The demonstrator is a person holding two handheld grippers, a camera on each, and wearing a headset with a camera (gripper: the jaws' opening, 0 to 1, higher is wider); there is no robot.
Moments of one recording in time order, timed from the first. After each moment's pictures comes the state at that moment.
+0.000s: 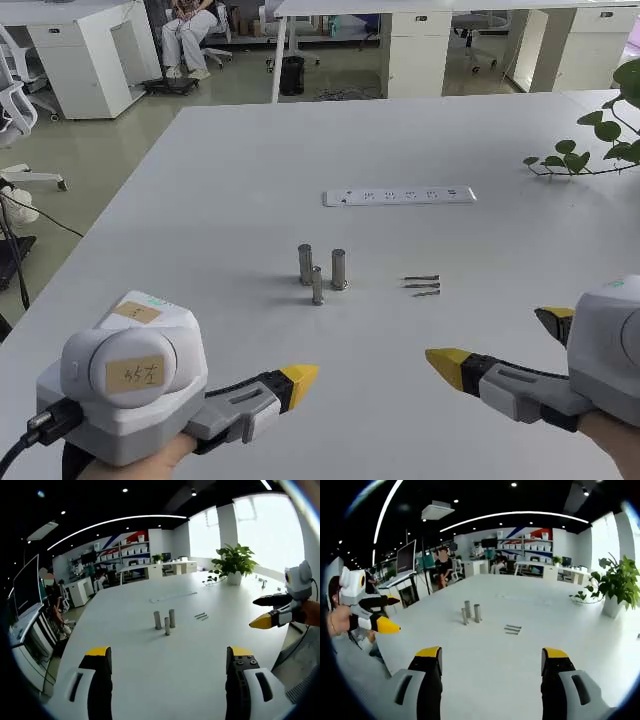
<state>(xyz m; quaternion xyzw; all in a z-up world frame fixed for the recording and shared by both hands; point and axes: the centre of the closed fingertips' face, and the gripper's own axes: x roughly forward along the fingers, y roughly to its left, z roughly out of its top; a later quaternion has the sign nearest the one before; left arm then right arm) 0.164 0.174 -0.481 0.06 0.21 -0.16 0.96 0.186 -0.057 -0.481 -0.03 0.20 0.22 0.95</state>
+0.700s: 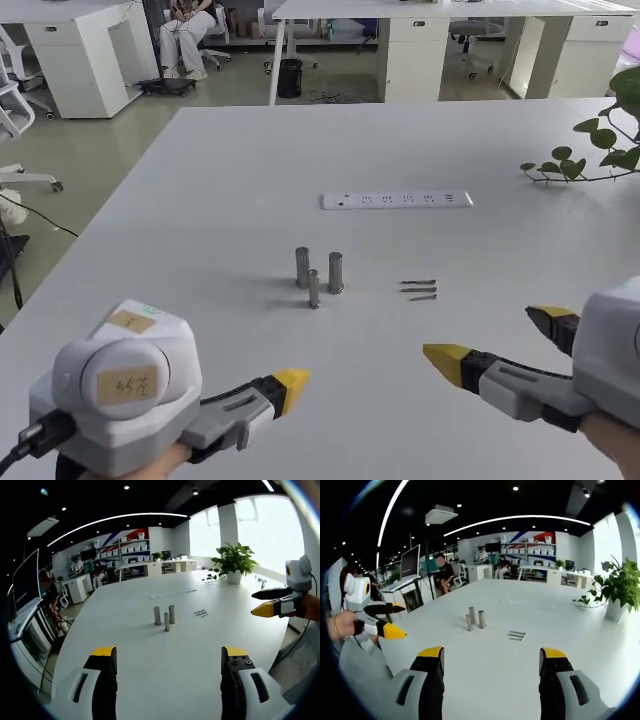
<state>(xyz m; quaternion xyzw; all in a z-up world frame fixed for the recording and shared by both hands) 0.164 0.169 -0.484 0.05 0.21 -0.17 0.96 0.184 -0.057 -0.480 -0.03 0.20 0.23 0.95</state>
